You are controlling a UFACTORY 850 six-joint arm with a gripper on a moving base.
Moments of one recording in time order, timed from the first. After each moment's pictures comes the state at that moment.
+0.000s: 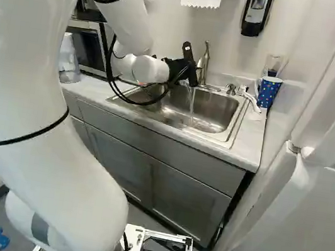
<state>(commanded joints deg) -6.4 -0.8 -42.4 0.1 31.5 71.6</state>
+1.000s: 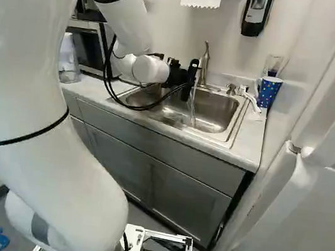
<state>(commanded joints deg) -6.4 -0.8 -42.4 0.1 31.5 101.7</state>
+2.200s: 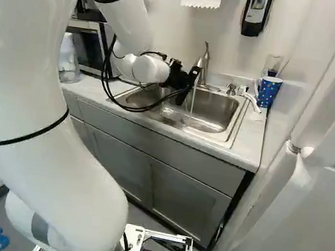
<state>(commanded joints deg) -6.4 -0.8 -42.4 0.1 31.5 109.6</state>
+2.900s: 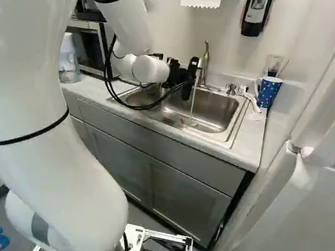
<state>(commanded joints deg) -6.4 -0.8 -42.4 0.1 31.5 92.1</state>
